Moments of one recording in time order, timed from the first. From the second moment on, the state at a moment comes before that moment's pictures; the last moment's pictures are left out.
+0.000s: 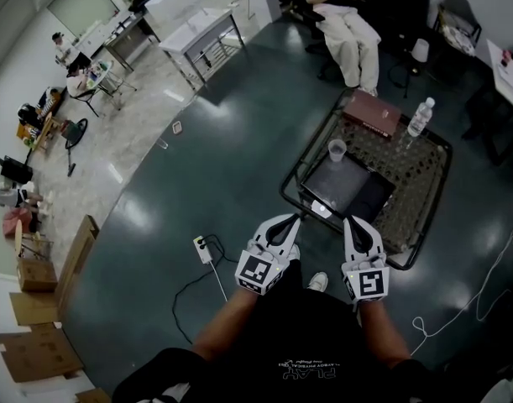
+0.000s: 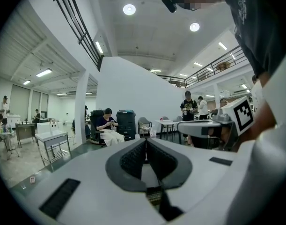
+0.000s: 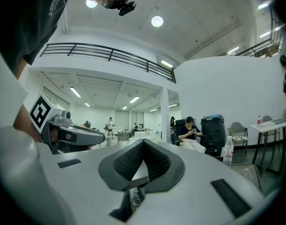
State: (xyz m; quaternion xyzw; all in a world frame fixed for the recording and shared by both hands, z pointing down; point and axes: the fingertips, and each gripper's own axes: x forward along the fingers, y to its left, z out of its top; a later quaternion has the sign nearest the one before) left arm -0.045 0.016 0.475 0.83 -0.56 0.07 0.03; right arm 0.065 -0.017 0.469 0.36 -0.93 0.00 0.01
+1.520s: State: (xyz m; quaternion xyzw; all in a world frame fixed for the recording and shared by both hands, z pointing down) left arm -0.062 -0.110 0.512 0.86 -0.49 0.06 0.09; right arm 0.043 -0.122 0.494 0.41 -0.91 0.03 0.04
